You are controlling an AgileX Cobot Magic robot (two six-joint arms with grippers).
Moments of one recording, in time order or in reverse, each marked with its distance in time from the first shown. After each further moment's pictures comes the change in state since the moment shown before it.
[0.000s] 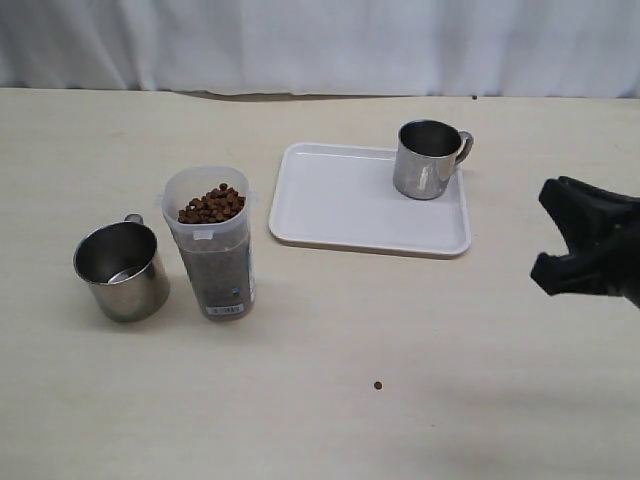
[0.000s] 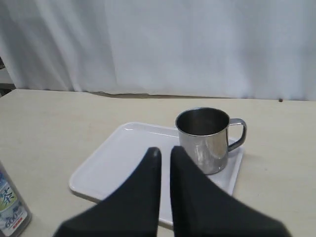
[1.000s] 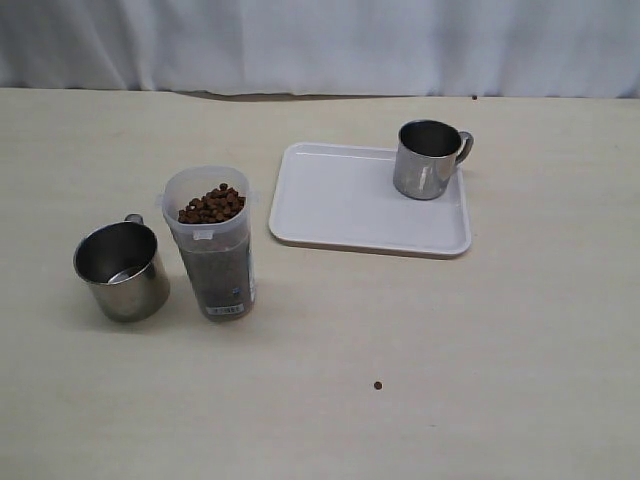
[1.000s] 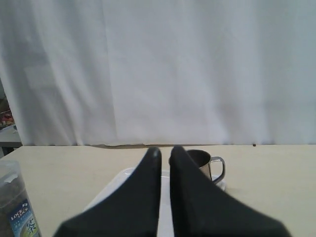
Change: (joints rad) left arm 0.000 0.000 0.000 0.000 0.000 0.000; right arm 0.000 -0.782 0.147 -0.088 0.419 0.188
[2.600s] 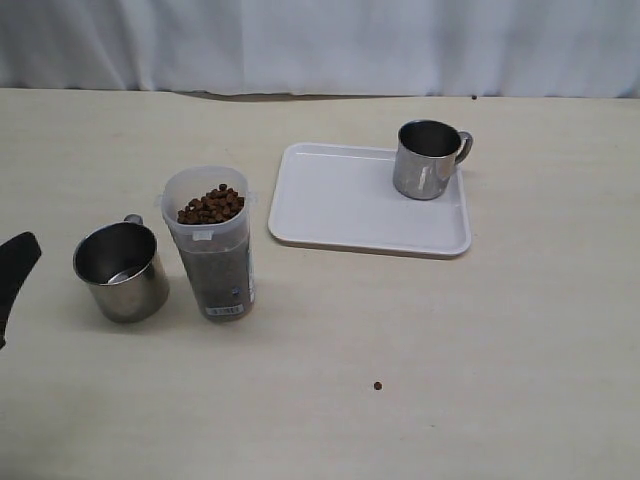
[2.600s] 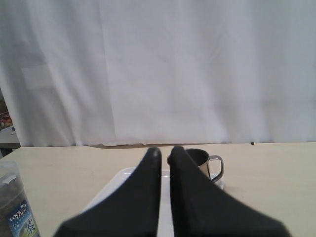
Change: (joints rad) left arm 0.000 0.639 -0.007 -0.266 -0.547 0.371; right arm 0.000 -0.007 0.000 0.008 0.014 0.000
